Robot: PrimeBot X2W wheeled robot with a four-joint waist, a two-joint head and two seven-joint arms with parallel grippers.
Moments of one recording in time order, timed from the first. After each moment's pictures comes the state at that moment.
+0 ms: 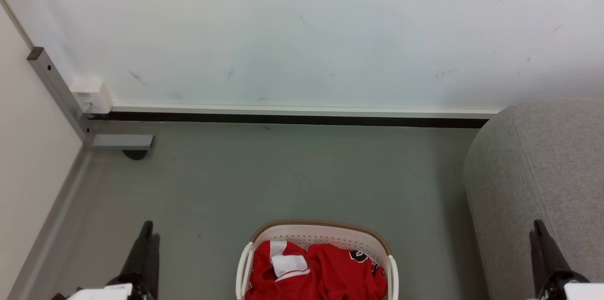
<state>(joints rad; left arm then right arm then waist) -0.09 0.04 0.11 0.27 -1.61 -0.13 0.11 -0.09 -0.04 -0.11 0.27 1.62 0.13 0.11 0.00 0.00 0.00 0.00</state>
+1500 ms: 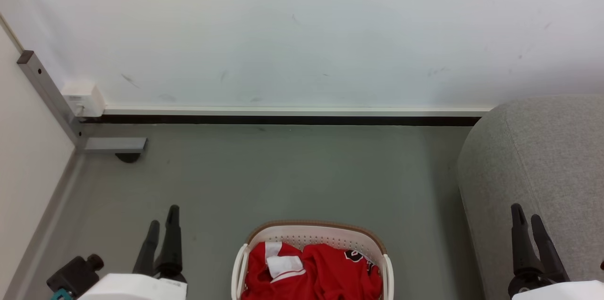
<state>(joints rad) -0.05 0.04 0.01 0.12 -0.83 -0.05 -0.07 -0.02 -0.06 0.00 0.10 0.87 0.13 -0.07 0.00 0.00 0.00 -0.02</state>
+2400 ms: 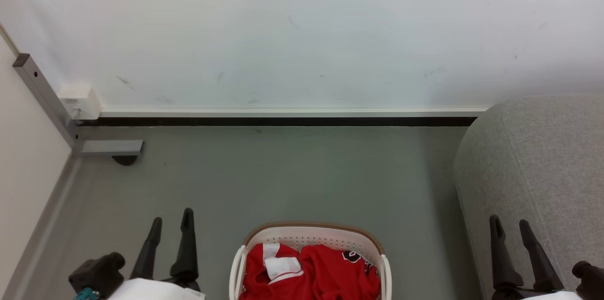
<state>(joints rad) -0.03 0.05 -0.05 0.10 -0.50 -0.01 -0.15 0.00 -0.05 0.04 0.13 0.57 0.13 -0.15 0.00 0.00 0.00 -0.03</state>
